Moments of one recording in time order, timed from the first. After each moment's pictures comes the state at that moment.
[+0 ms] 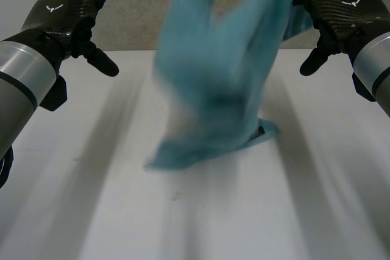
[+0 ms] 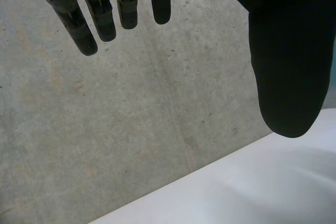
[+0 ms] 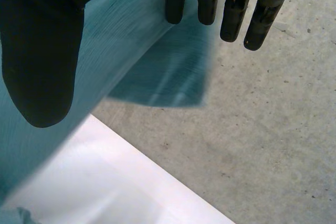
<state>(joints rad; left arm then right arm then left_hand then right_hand) 4.34 -1.61 -1.42 3.13 -1.51 3.16 1.91 -1.45 1.32 0.09 1.51 2.90 0.20 0.21 0.22 0.21 0.04 0.19 0.22 0.21 0.23 0.06</state>
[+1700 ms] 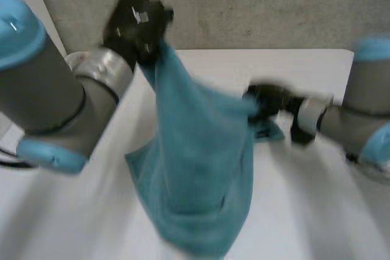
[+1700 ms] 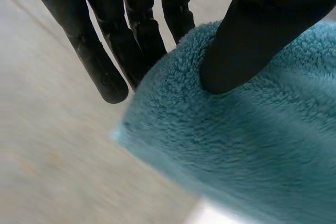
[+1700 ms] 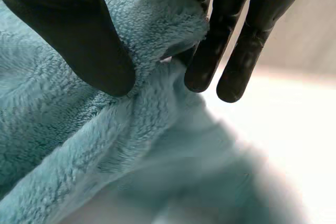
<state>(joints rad) 4.15 -1.90 -1.21 3.35 -1.55 3.65 1.85 -0.93 1.06 0.15 1.13 3.23 1.13 1.20 1.19 1.19 0.96 0.92 1.14 1.17 1.19 0.91</state>
